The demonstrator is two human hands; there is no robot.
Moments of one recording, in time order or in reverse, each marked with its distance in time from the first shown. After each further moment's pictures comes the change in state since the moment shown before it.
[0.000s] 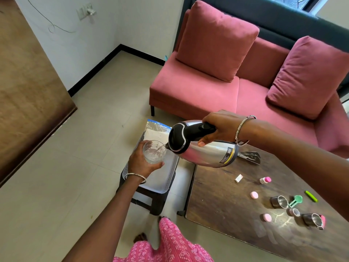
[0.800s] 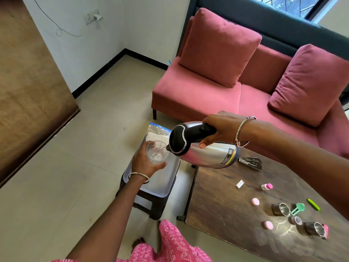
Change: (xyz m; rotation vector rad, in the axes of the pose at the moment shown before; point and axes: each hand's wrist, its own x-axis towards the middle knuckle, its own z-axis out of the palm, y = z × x) left_hand 0.009 0.004 0.005 -0.047 0.012 -0.034; right_hand 0.003 -0.008 -0.012 -0.044 -0.024 -0.009
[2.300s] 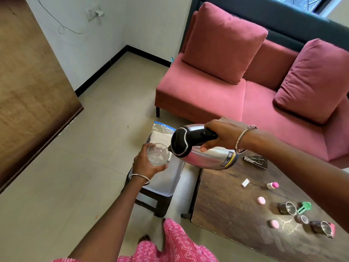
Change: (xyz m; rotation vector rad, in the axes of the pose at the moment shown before) left_hand 0.003 -0.017 -0.017 0.037 -0.039 -0.058; right_hand 0.016 -0.011 0.019 0.012 -0.023 0.066
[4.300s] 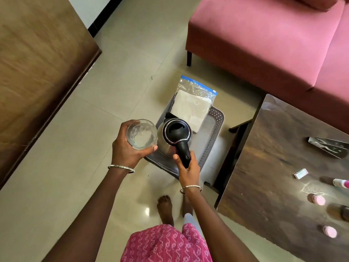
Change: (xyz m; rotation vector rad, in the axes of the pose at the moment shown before) left_hand 0.040 -0.117 -0.018 -0.002 0.145 -0.123; right_hand 0.167 -0.116 0.378 1.405 0.393 0.435
